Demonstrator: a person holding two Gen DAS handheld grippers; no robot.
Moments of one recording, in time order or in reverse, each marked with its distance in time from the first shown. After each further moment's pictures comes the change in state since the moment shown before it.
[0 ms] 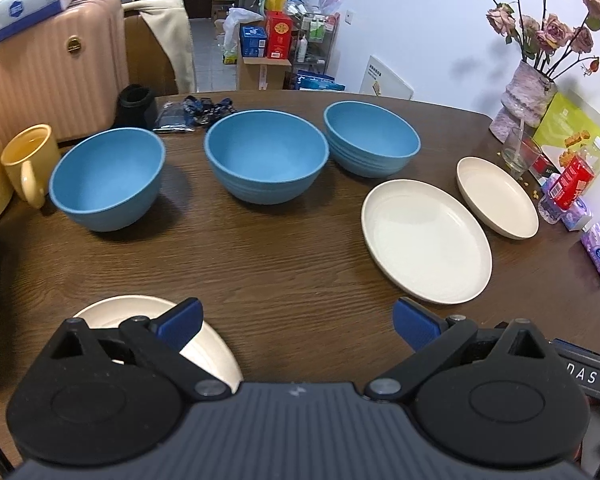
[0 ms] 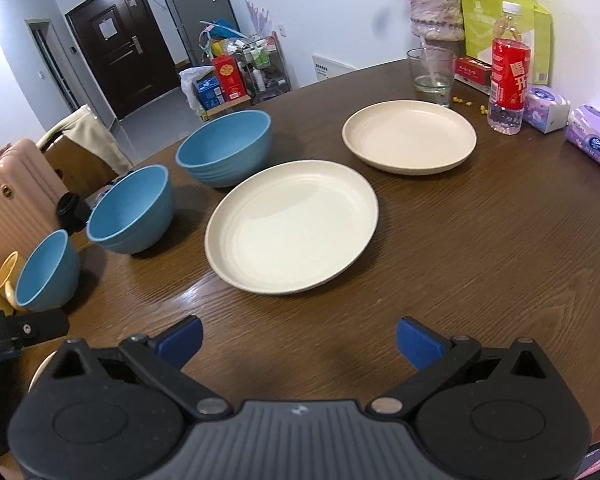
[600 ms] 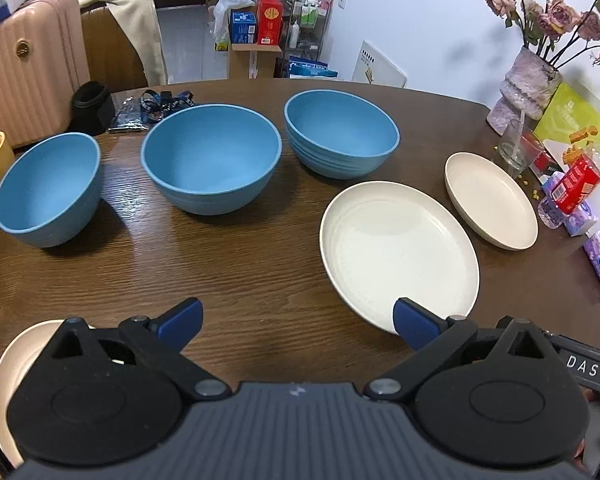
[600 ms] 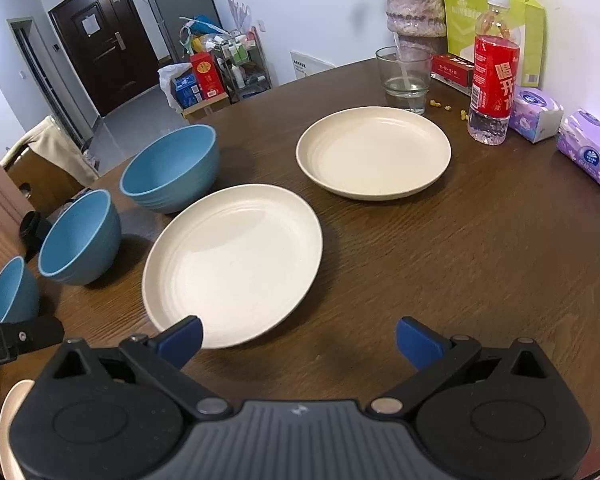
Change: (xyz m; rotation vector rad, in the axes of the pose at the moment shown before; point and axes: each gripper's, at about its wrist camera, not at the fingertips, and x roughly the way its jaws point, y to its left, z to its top) left arm 0.052 -0.052 0.028 -0.006 0.049 0.002; right arm 0.036 -0.046 0.047 0.010 0.027 -0.042
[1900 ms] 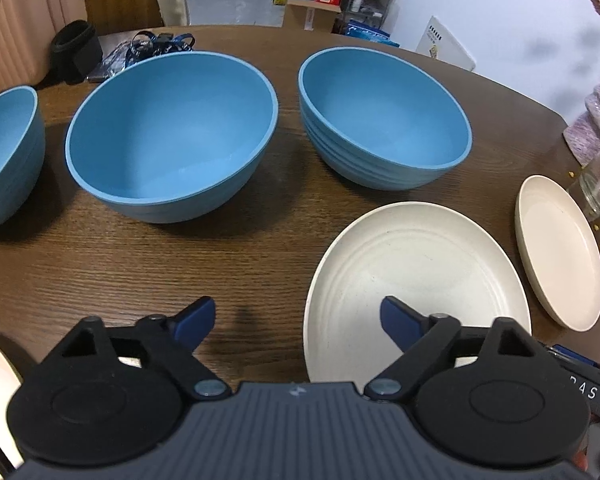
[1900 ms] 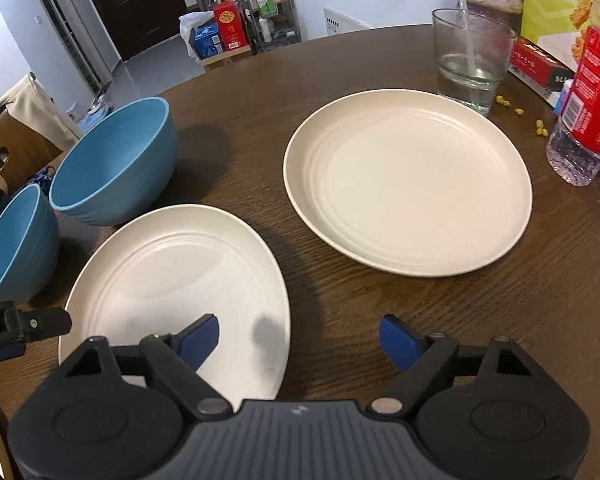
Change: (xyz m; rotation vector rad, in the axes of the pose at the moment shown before) left arm 0.119 -0.023 0.050 -0.185 0.128 0.114; right arm 0.127 -0.020 0.081 -0.125 0.142 0.050
